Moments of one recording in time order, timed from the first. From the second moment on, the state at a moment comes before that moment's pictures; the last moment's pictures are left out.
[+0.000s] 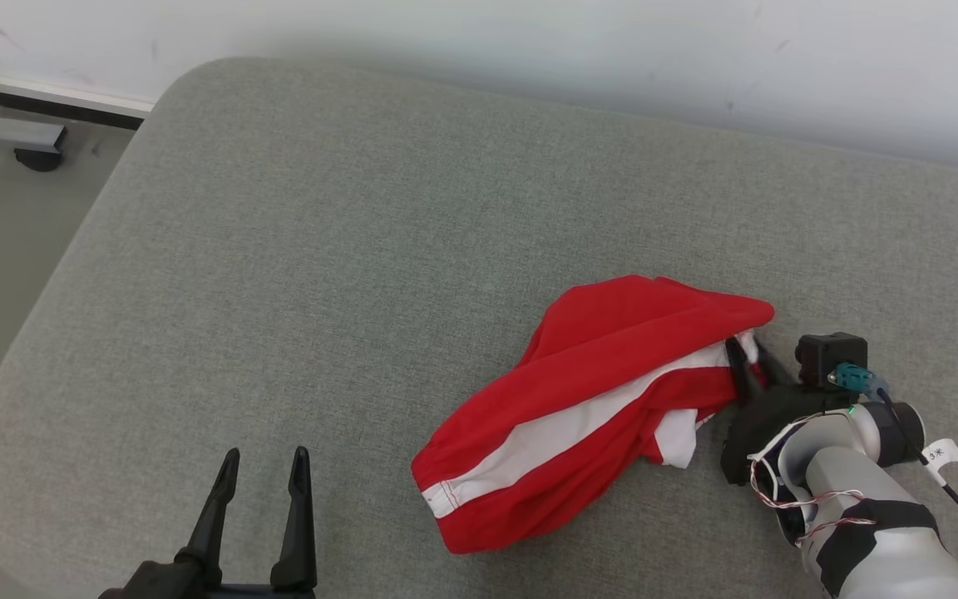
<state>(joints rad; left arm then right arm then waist) 0.01 0.05 -0.10 0.07 -0.24 -0.09 -0.26 -0.70 -0.20 0.28 1.16 0.33 0.13 -0.27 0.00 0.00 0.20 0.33</state>
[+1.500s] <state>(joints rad) 0.11 0.05 -0.09 0.15 -0.26 -0.12 -0.26 0.08 -0.22 0.10 0.29 0.36 0.13 -0.26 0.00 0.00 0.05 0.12</state>
